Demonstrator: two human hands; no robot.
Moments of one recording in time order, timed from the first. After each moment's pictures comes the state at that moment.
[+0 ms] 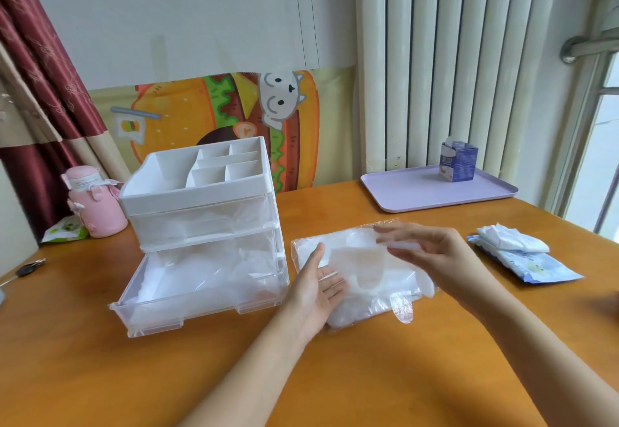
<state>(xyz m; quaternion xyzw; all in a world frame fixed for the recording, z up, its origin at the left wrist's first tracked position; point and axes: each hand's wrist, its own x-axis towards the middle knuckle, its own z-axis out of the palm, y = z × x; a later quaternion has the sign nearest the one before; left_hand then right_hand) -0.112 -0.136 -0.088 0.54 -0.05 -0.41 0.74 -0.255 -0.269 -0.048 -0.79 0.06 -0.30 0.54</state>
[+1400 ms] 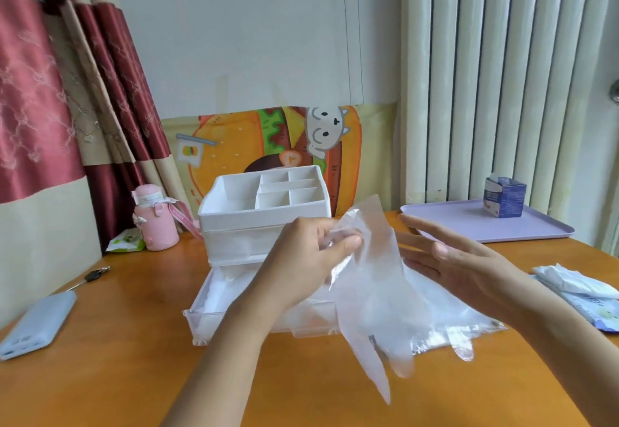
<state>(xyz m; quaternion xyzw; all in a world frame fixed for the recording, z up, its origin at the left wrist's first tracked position) -0.113 -0.024 0.034 0.75 -0.46 0.01 0.47 -0.229 -0.242 -0.012 -0.70 -0.12 -0.12 0.69</state>
